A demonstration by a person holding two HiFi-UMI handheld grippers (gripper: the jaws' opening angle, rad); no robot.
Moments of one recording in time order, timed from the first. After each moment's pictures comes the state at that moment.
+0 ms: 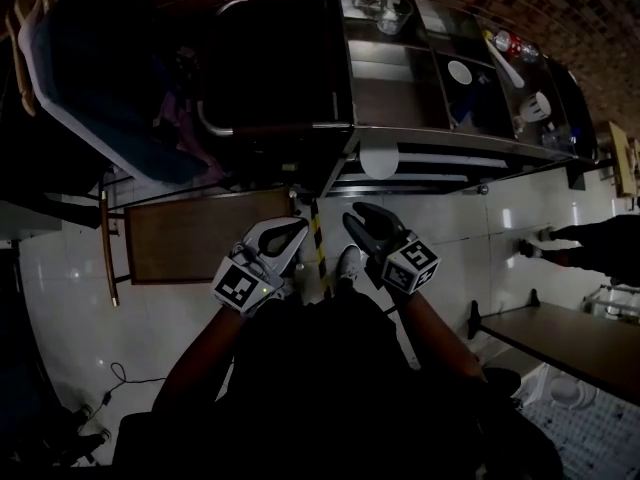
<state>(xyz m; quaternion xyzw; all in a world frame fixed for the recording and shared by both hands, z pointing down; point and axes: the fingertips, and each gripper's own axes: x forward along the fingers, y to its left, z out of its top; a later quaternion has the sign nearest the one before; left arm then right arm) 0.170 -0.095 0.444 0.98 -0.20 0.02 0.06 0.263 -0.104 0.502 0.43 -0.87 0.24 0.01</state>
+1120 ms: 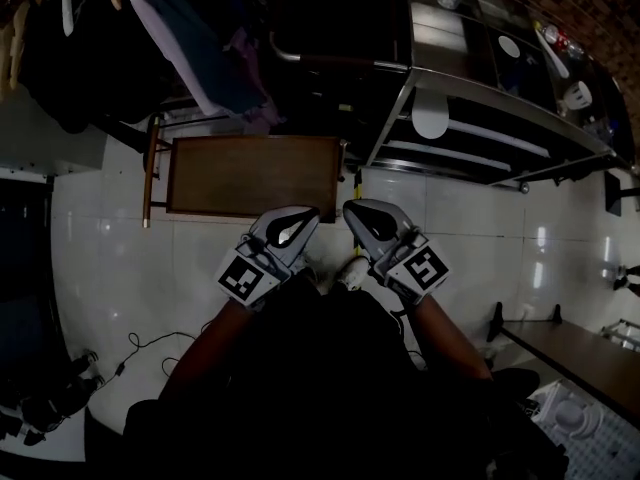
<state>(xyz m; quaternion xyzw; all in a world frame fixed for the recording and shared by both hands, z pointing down) 0.086 0.034 0.412 0.96 -0.27 0.04 0.06 0.130 0.028 0.410 0.32 -0.94 0.13 0.00</state>
